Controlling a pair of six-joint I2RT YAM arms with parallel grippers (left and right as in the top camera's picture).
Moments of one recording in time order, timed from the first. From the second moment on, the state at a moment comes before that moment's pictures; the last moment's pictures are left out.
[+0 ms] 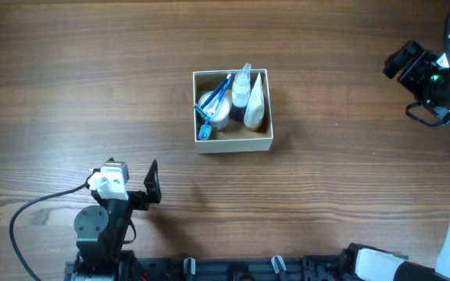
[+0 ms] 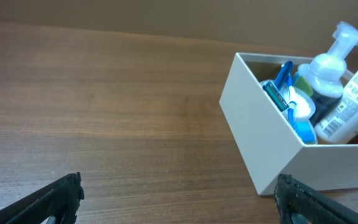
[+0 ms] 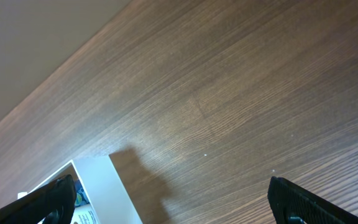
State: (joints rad) left arm -0.01 0.02 0.12 -0.38 0.11 -0.11; right arm -0.23 1.41 1.62 -1.13 -0.09 0.43
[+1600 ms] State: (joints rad) left arm -0.01 0.01 0.12 -0.38 0.11 -0.11; right arm -0.23 1.17 1.44 -0.84 -0.05 0.31
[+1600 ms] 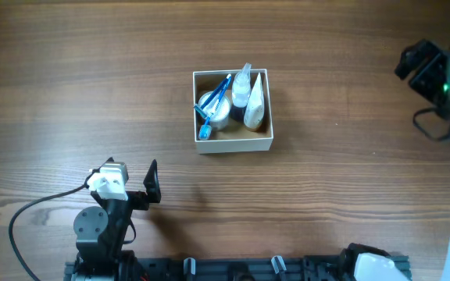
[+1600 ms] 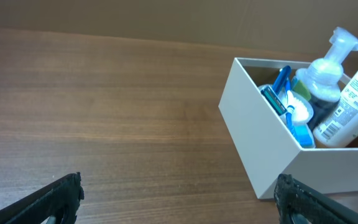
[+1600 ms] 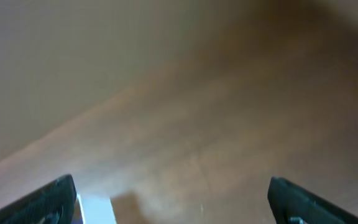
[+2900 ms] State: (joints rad) left arm -0.01 0.01 0.12 -0.38 0.11 -0.11; right arm -0.23 0.05 0.14 -0.35 -0.26 0.08
